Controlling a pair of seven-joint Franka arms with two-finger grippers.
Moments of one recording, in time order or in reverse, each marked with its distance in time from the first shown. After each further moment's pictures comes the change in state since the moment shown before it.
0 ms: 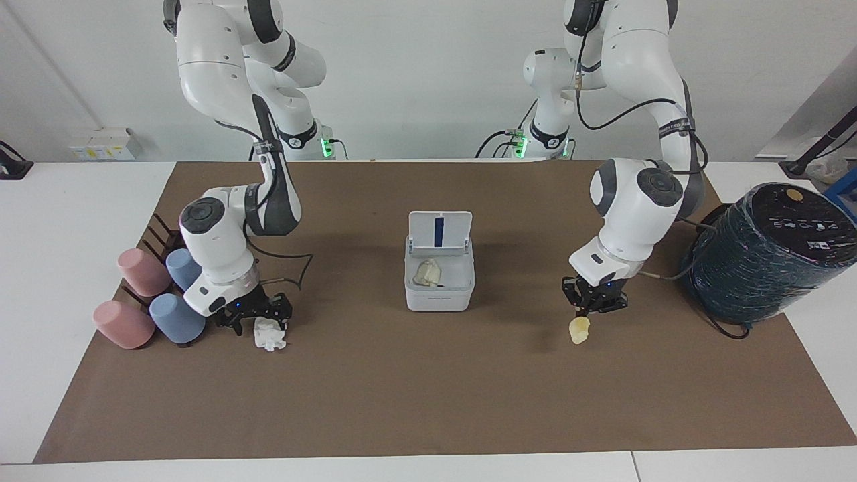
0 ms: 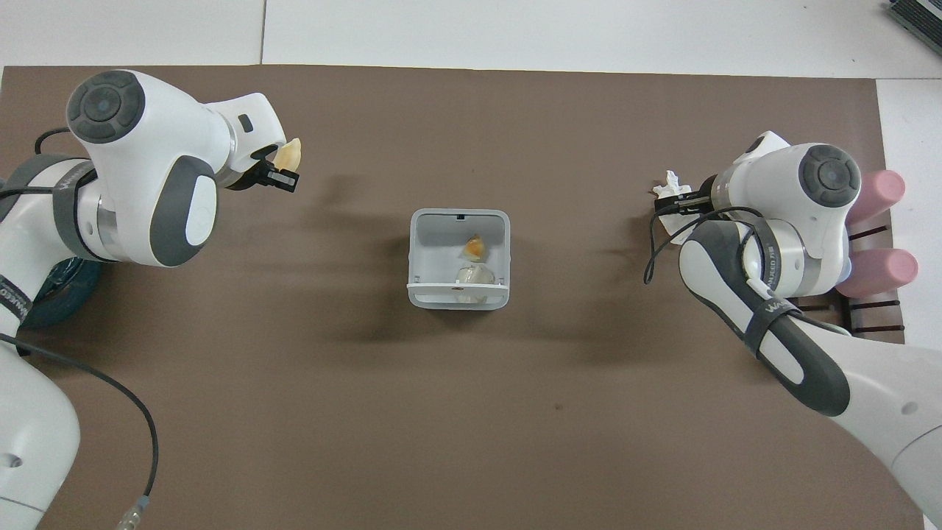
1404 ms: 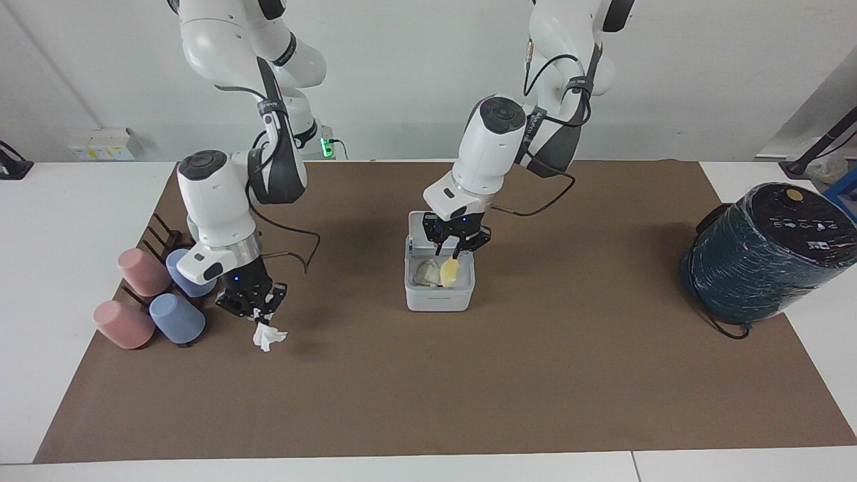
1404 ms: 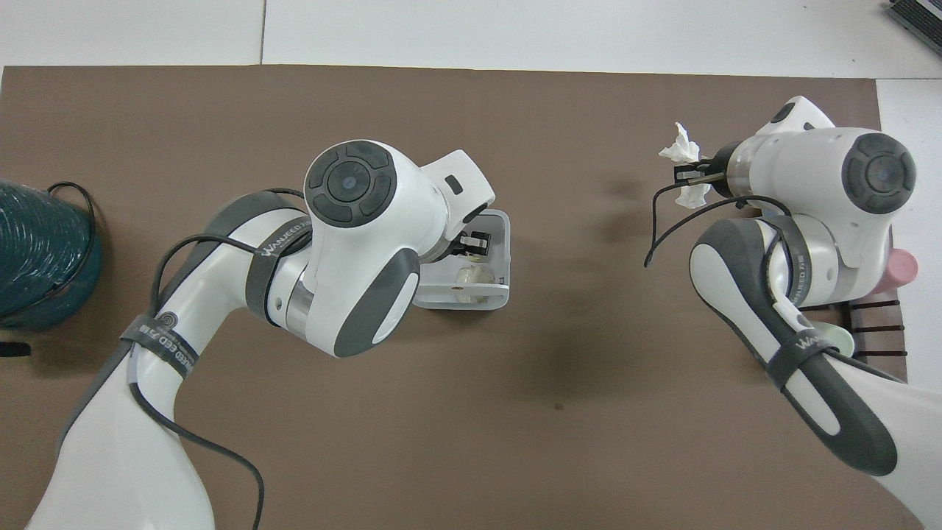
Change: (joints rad) left arm -0.360 -0.059 -0.008 0.020 -0.098 -0.079 -0.477; right arm 0.018 -0.193 0.032 0.008 0.001 -0.020 0.029
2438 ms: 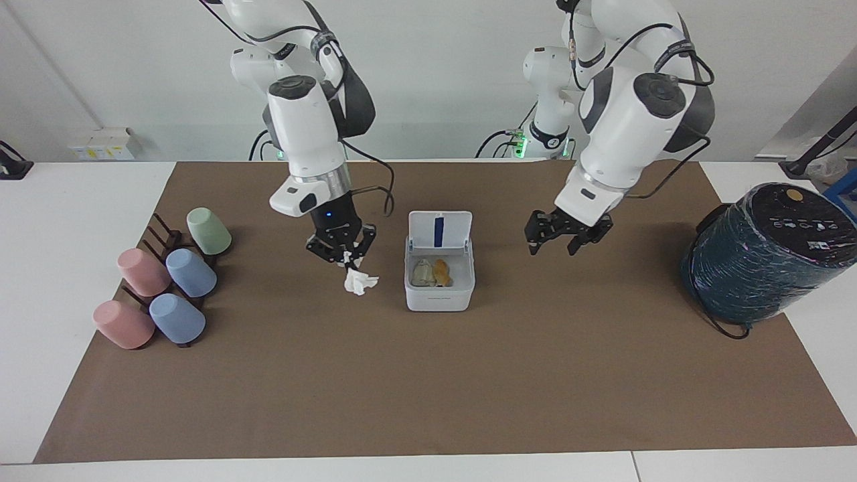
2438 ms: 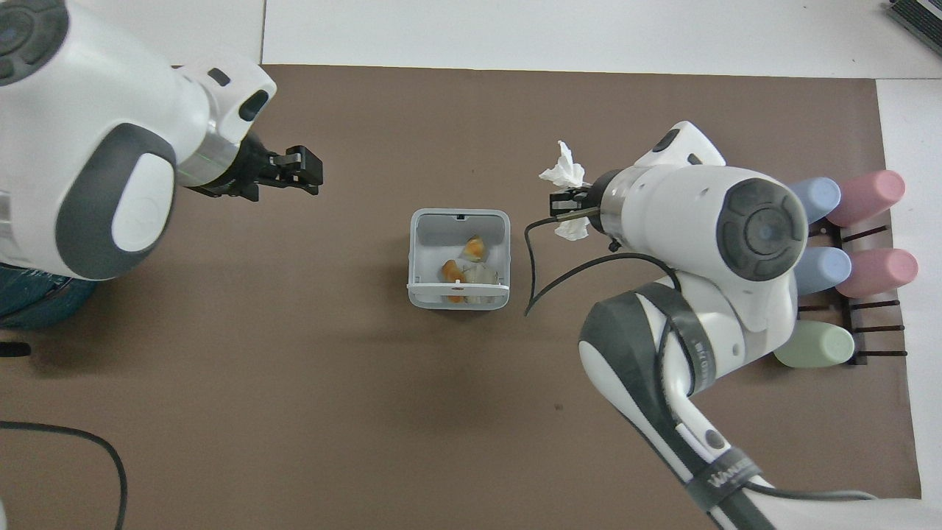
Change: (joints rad) left arm 0.323 -0.088 0.041 0.135 0.000 -0.298 0.040; right arm 0.131 -0.087 0.217 -0.015 0.001 -0.022 0.372
